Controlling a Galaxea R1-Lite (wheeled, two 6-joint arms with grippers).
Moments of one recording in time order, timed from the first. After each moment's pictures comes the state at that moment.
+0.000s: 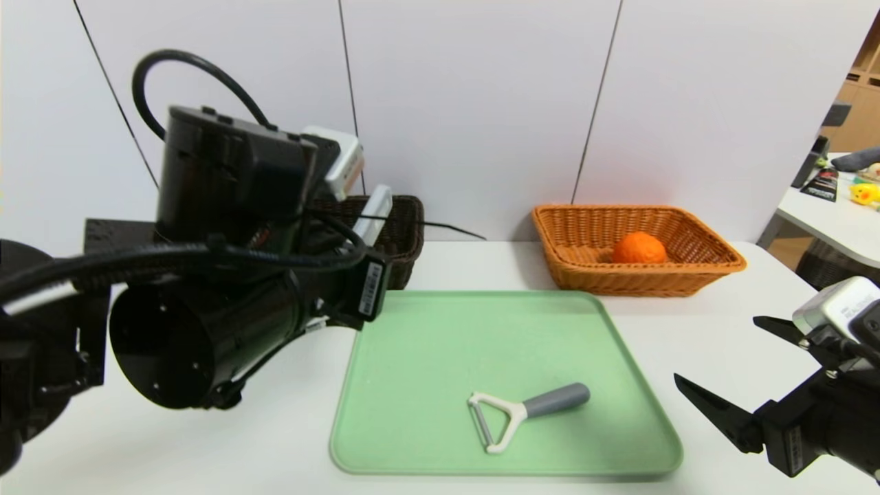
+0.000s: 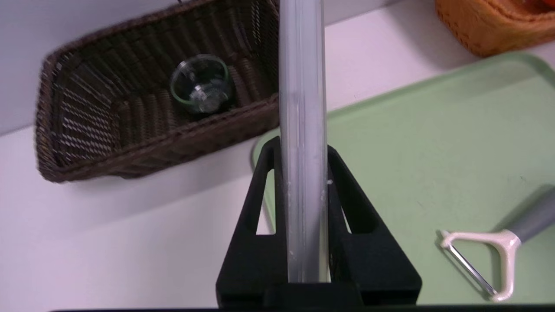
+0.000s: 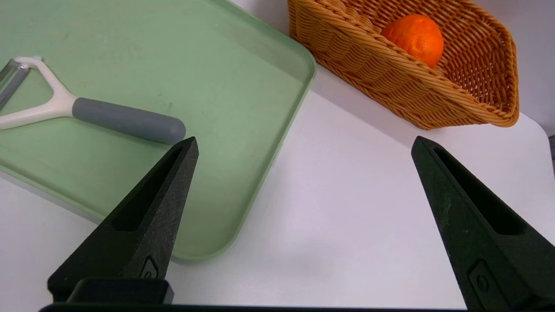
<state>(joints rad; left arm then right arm) -0.82 1.53 -1.08 -0.11 0.54 -0.05 0.53 1.09 -0.38 -0.37 -0.28 -0.28</state>
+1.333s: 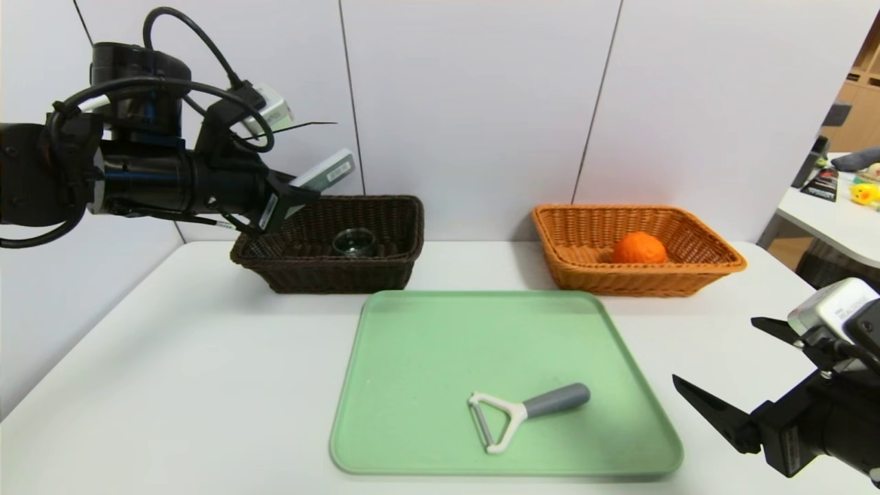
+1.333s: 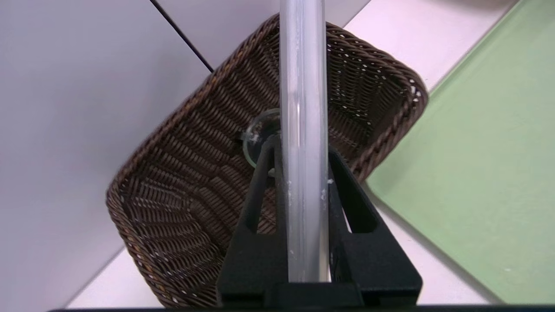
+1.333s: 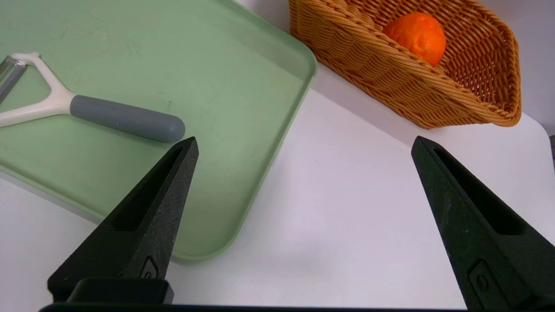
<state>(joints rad) -0.19 1.72 -1.38 0.03 -0.36 0.55 0.53 1.09 -0.37 -0.37 -0.28 -0.28</state>
